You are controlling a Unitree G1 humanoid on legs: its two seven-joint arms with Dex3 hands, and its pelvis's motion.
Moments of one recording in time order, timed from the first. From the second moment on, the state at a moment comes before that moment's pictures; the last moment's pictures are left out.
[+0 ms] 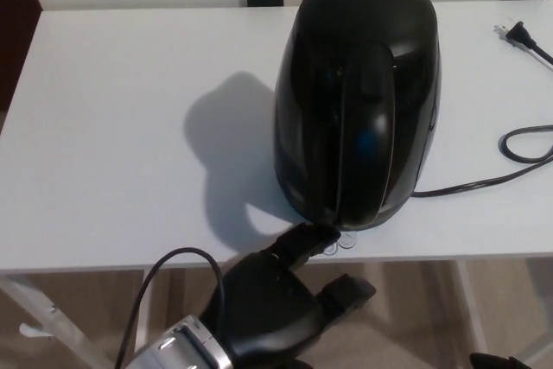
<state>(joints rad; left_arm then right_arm) -0.02 0.41 -0.60 -0.17 1.25 -0.25 -0.13 0.08 -0.26 -0.02 0.94 -0.05 -0.34 0.14</state>
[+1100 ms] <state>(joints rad) -0.04 0.41 -0.66 -0.16 1.25 -0.21 -0.11 0.08 -0.27 -0.01 0.92 -0.07 -0.34 0.15</state>
